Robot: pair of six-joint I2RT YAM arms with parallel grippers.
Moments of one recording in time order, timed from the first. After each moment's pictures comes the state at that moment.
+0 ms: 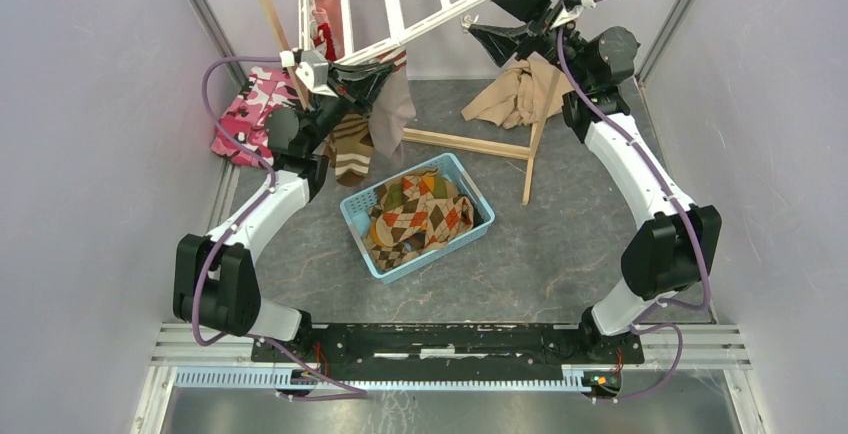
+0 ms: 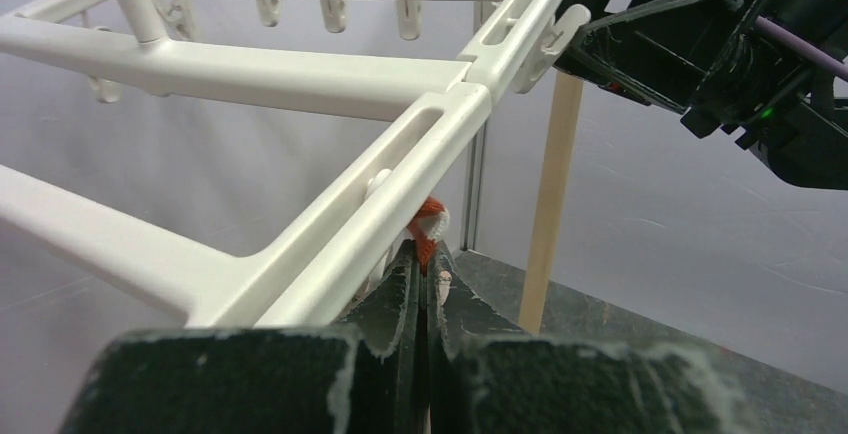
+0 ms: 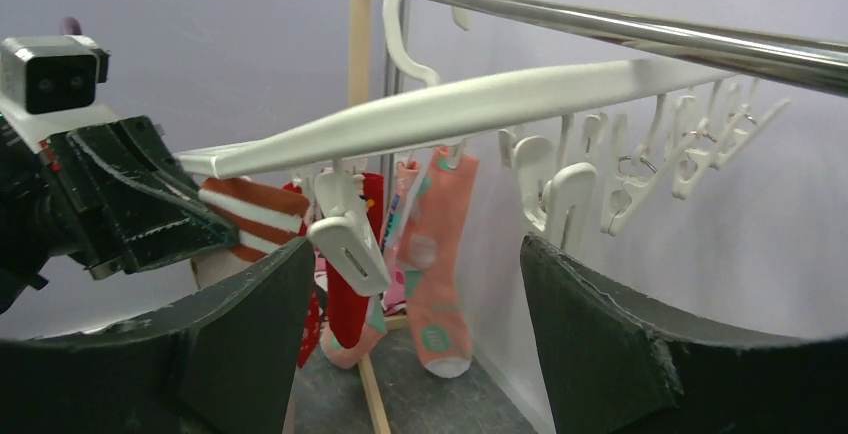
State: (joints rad) left arm -0.27 1.43 1.02 1.02 0.55 -0.37; right arm 0.24 1.63 1.56 0.66 -0.72 0.27
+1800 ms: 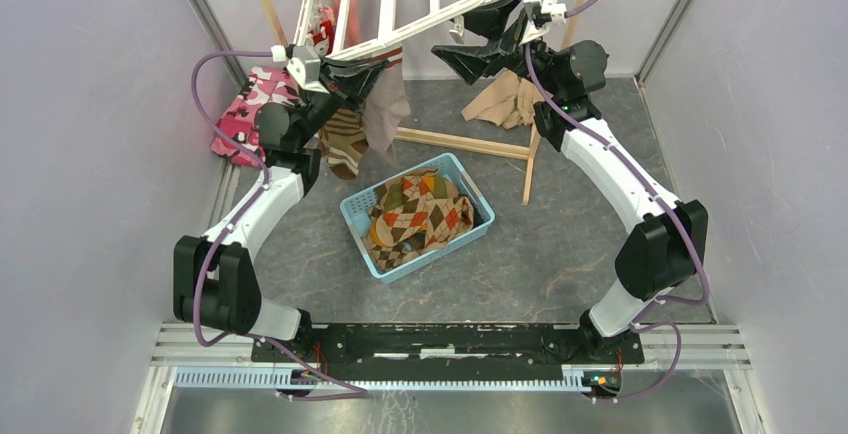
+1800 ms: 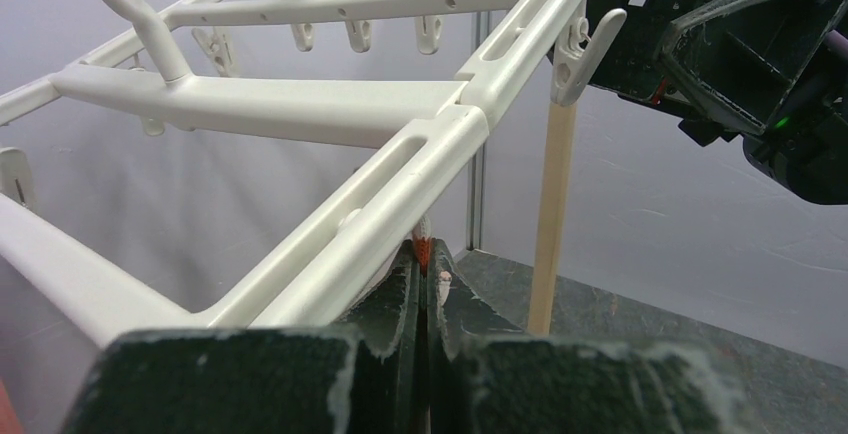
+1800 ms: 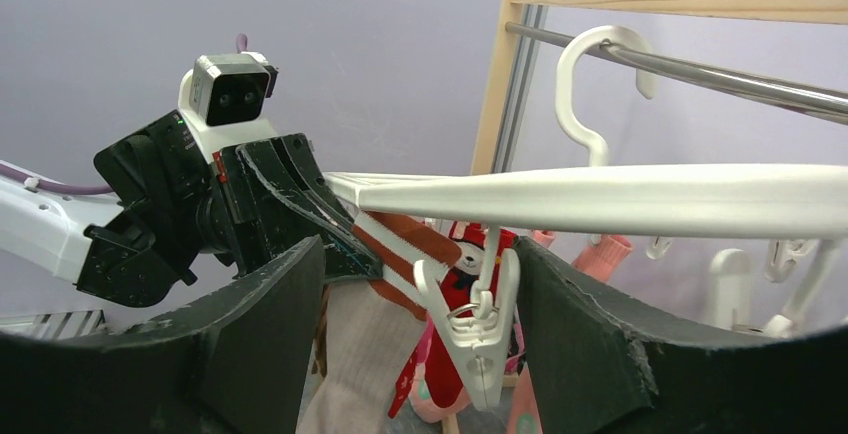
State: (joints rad) left arm -0.21 1.43 1.05 1.02 0.63 -0.37; right arm 0.39 1.66 1.56 0.79 -0.79 0.34
